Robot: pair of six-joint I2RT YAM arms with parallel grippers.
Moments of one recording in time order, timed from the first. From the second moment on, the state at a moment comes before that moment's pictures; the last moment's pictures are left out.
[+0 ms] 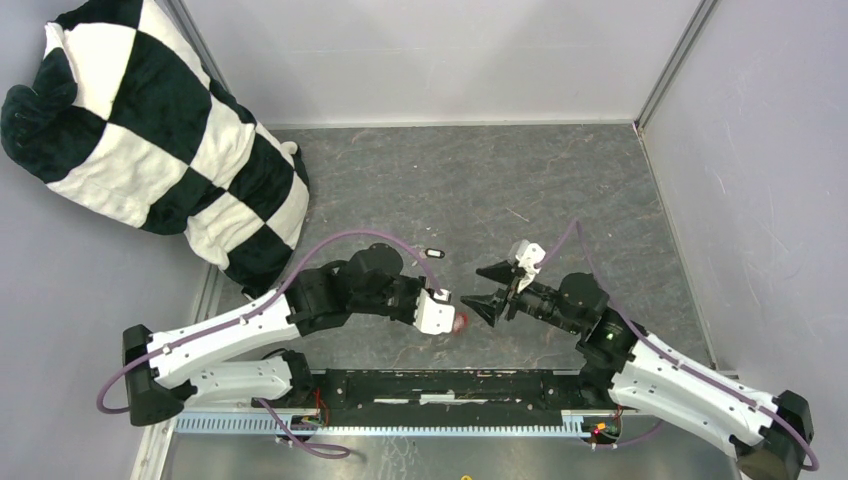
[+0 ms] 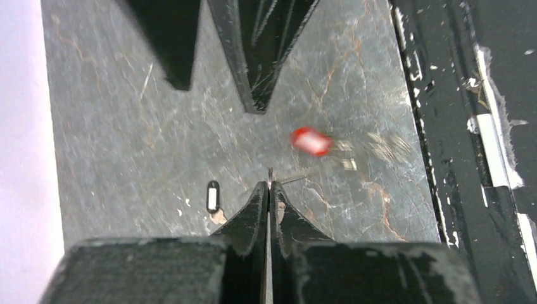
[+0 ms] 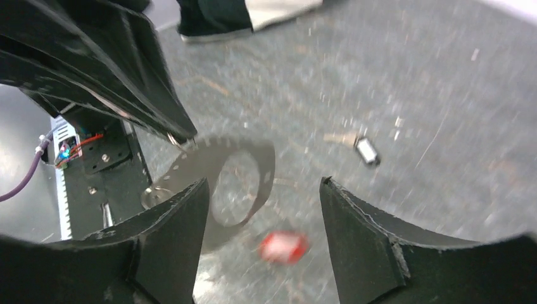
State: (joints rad) left arm -1.11 1.02 0.89 -0.48 0.22 0.74; right arm 0.90 0.63 0.35 0.16 -0.16 0.15
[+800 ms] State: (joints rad) left arm -1.11 1.07 1.17 -0.59 0.40 0.70; right arm 0.90 0.62 0.56 0.14 -0.47 -0.22
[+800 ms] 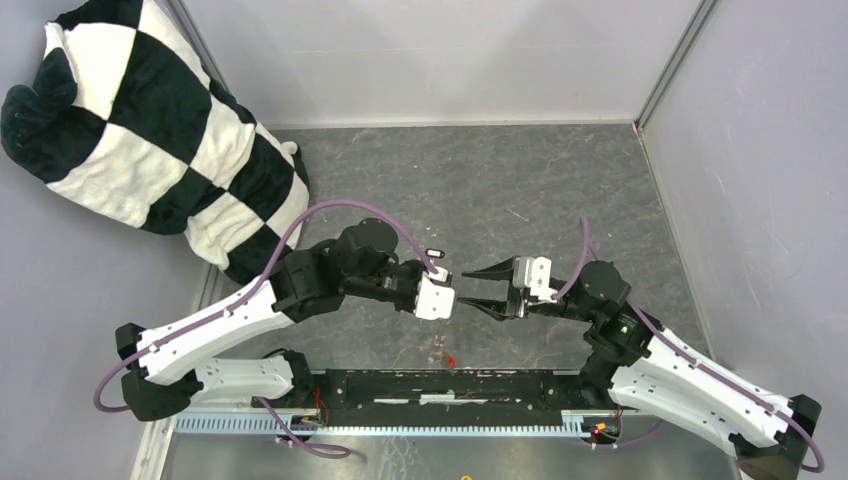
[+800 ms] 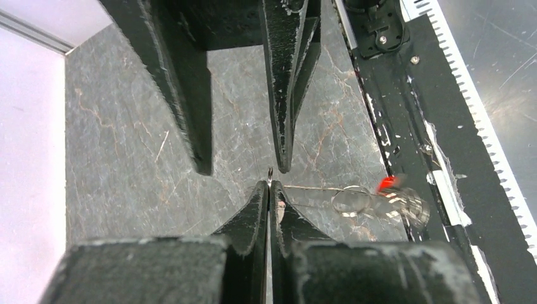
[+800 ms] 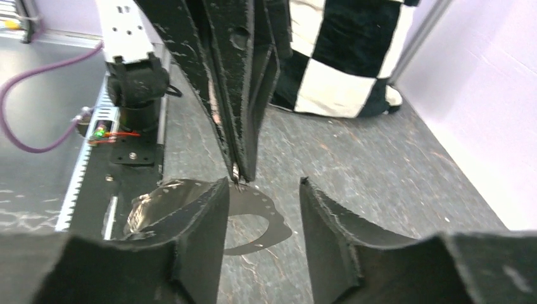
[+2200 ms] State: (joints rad) left arm -1.09 1.06 1.19 -0.50 0.37 0.59; right arm 0.91 0.68 0.72 -0.05 -0.44 -0.21
